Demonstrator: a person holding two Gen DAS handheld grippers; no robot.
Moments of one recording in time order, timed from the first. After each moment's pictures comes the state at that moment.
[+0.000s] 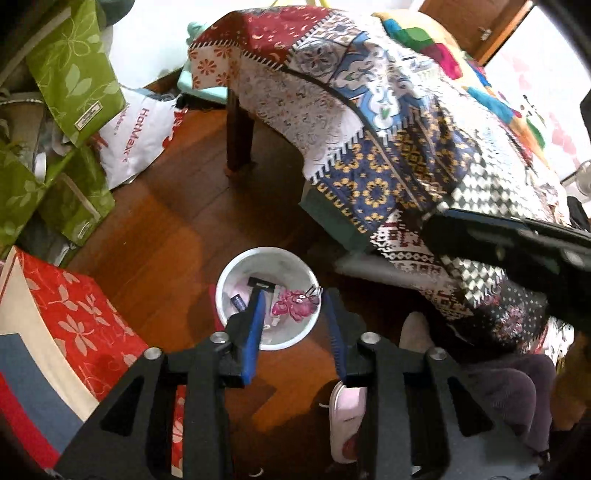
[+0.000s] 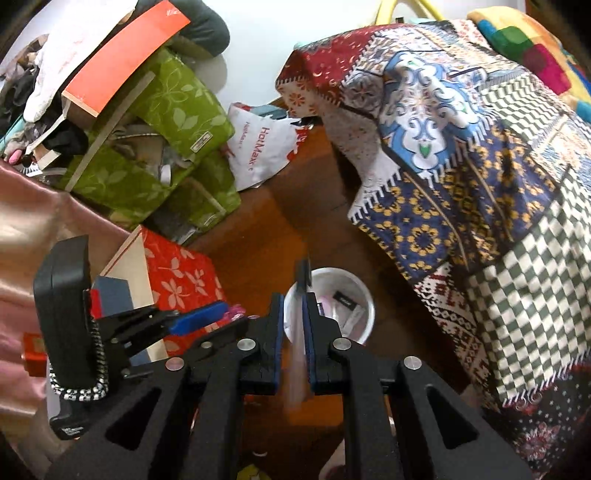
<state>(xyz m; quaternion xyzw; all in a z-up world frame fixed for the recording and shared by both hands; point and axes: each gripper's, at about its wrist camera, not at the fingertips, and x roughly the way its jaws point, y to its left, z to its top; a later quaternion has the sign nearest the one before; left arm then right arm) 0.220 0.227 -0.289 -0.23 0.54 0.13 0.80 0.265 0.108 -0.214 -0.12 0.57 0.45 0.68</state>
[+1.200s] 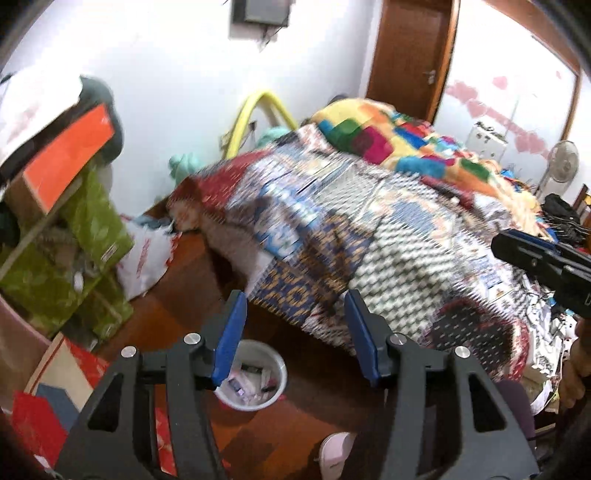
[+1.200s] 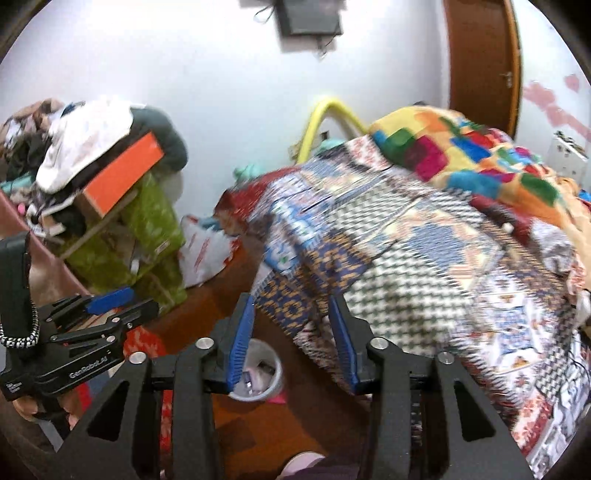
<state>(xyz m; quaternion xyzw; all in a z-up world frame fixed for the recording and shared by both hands) 0.215 0.102 -0.103 -0.11 0.38 0.13 0.91 0.265 -0.088 -0.061 -0.06 0.38 0.36 0.85</state>
